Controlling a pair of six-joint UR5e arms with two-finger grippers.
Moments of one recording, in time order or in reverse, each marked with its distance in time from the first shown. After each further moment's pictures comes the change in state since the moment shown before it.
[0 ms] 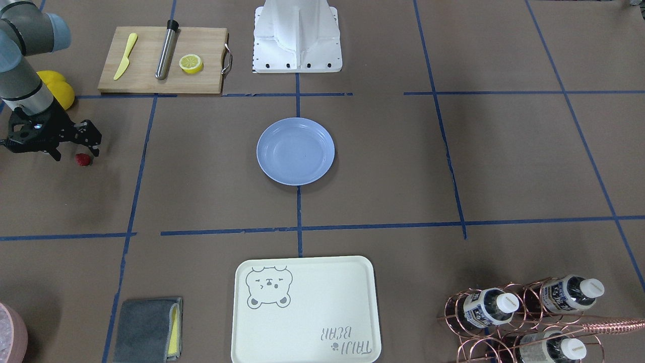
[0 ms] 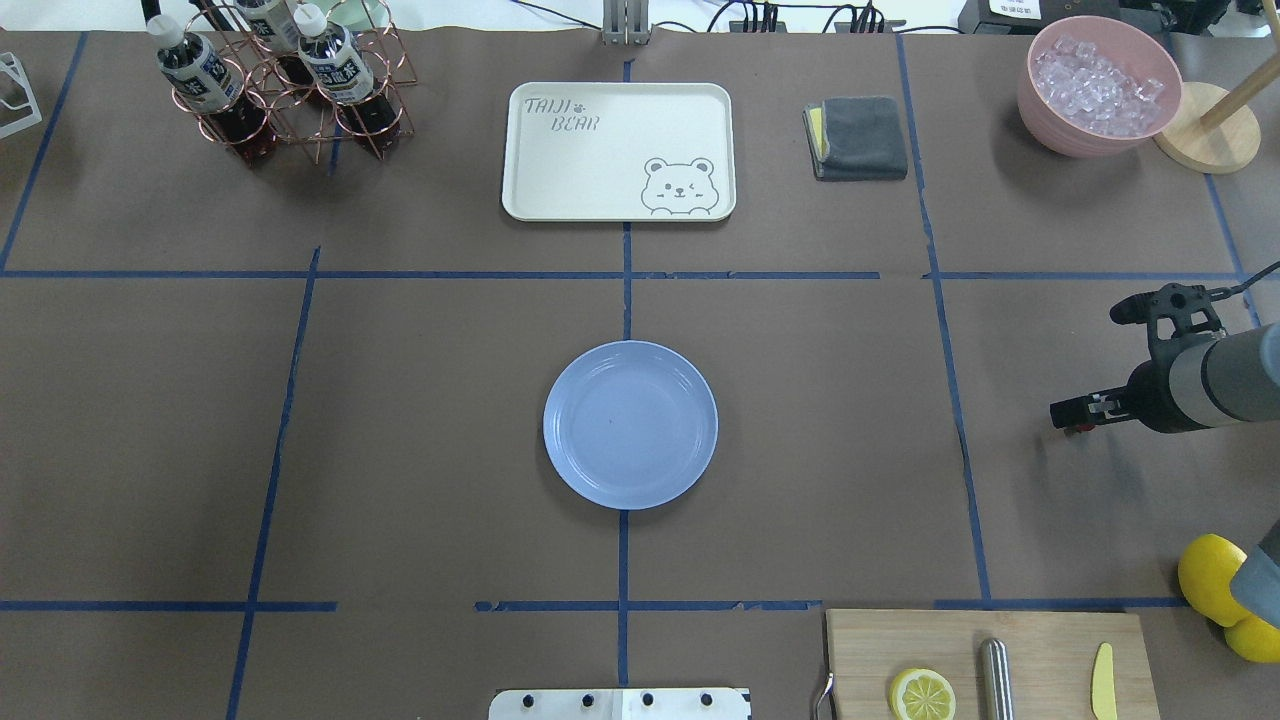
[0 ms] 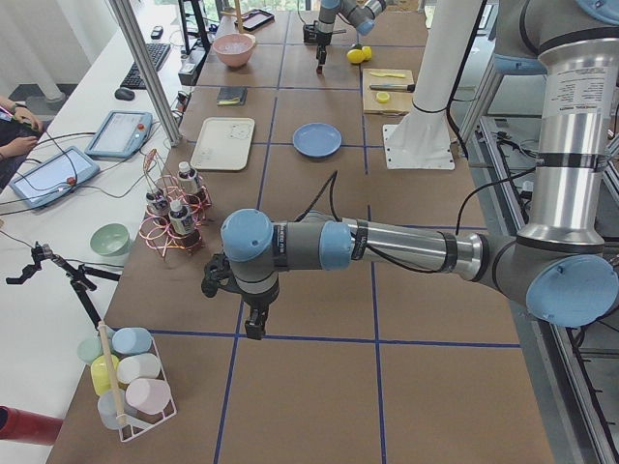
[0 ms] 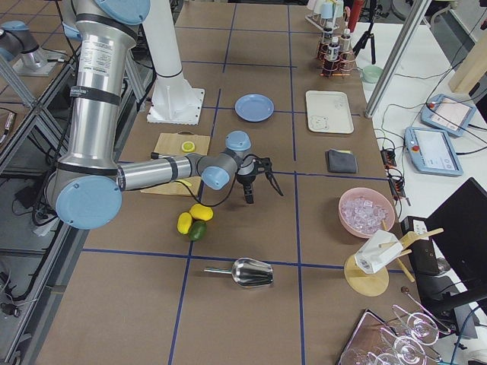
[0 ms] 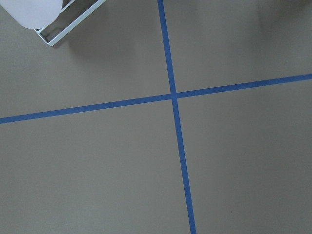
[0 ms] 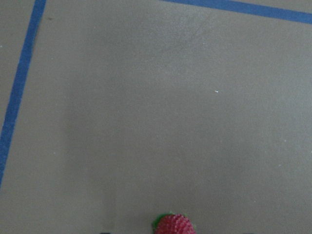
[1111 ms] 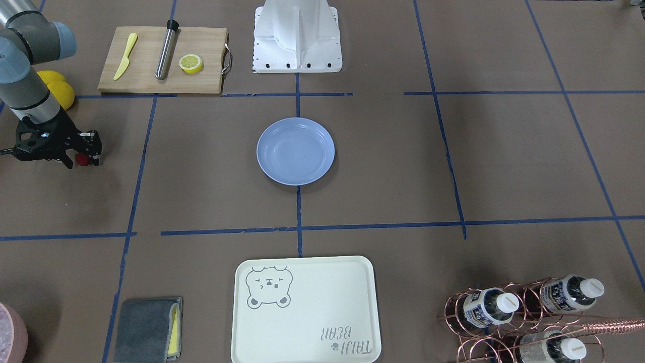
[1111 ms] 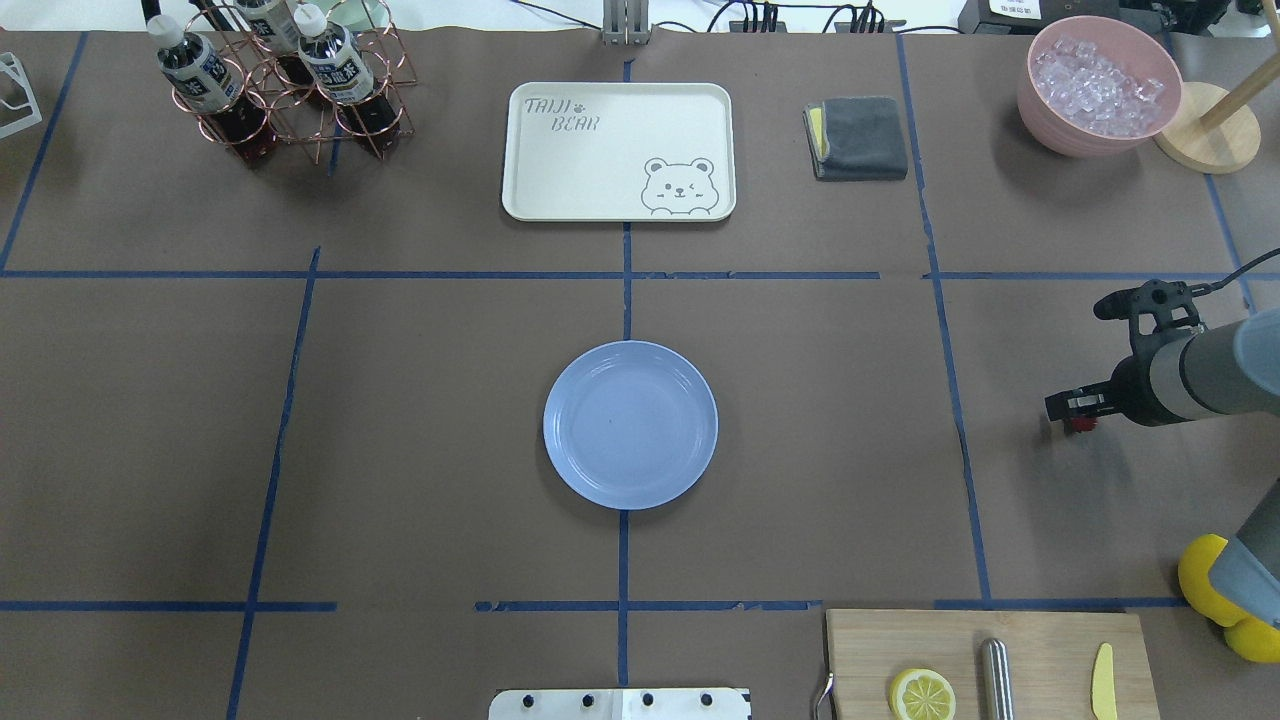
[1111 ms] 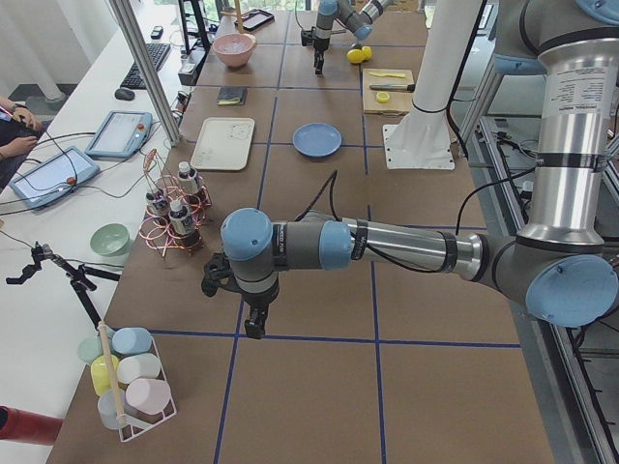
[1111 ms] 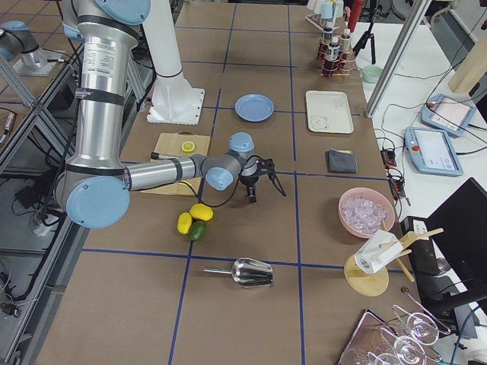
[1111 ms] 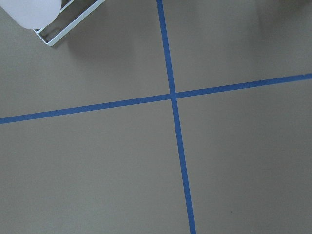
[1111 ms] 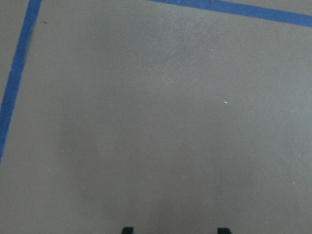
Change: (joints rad) left arm 0.001 -0.001 -0.002 0.000 -0.001 0.000; right arm -0.001 0.033 -0.037 0.001 -0.007 -0.001
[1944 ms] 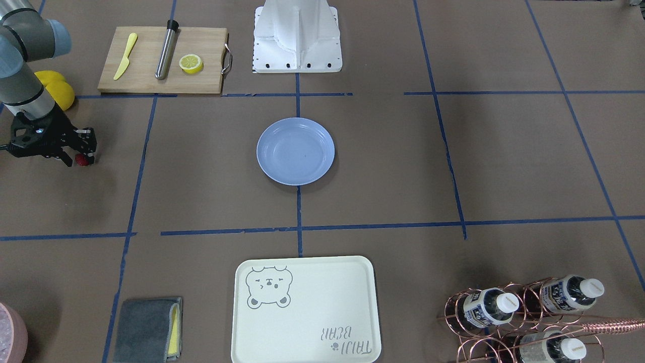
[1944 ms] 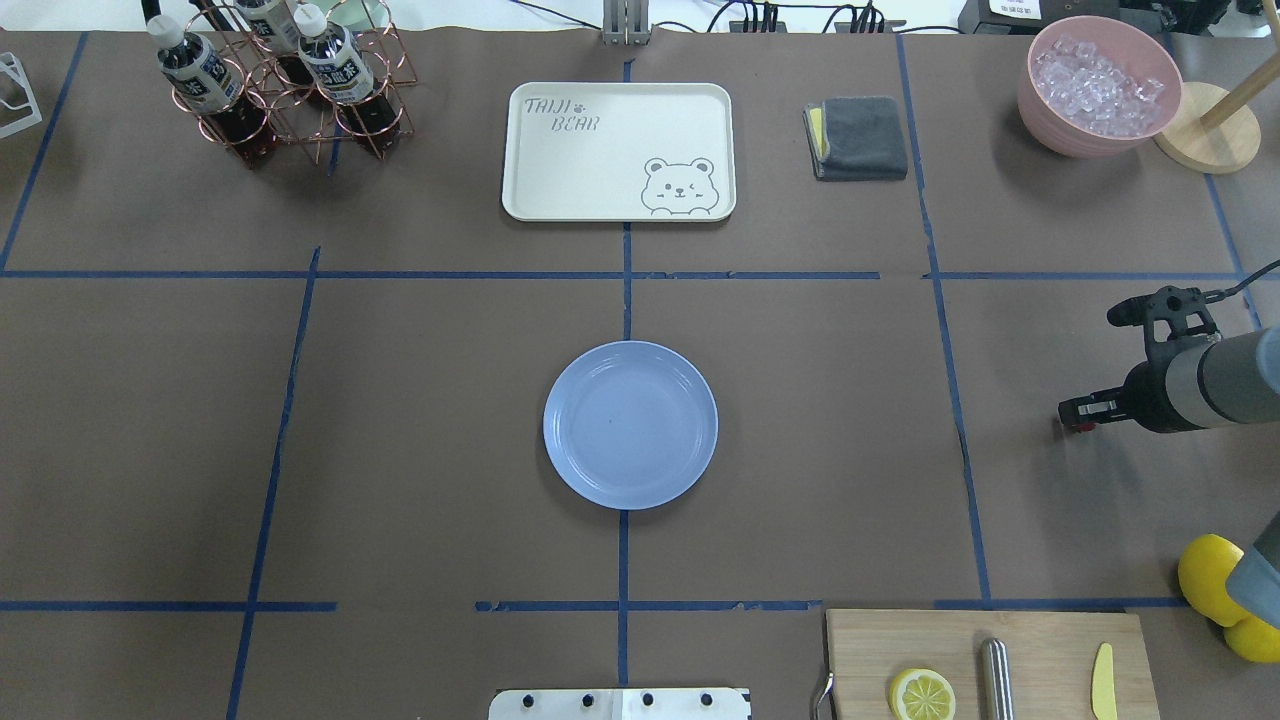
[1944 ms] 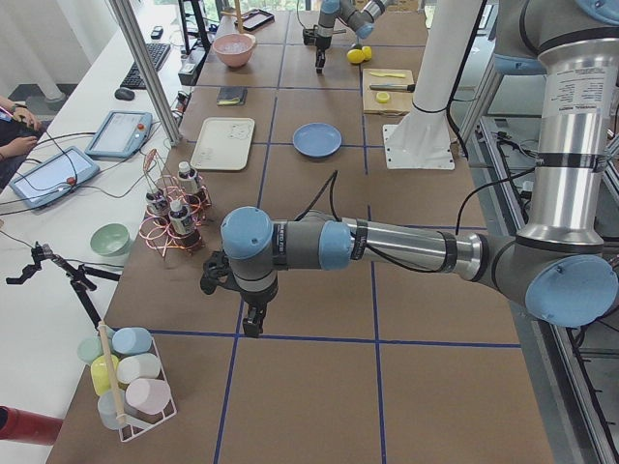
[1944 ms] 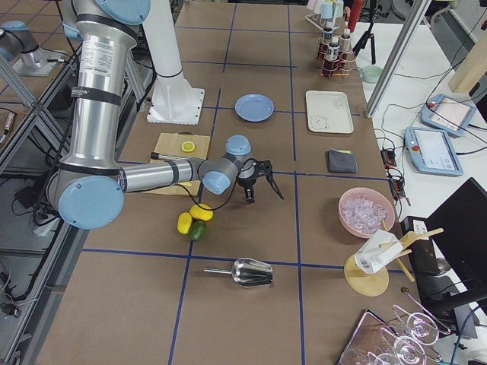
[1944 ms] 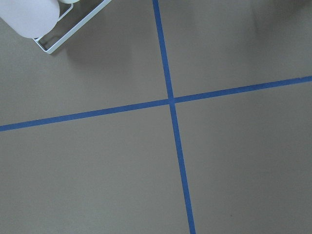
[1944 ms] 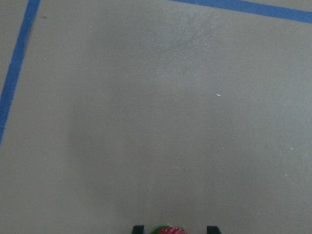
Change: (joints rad) left arm 0.000 0.000 0.001 -0.019 -0.001 0.000; right arm 0.000 -0.027 -0.003 0.059 0.002 0.000
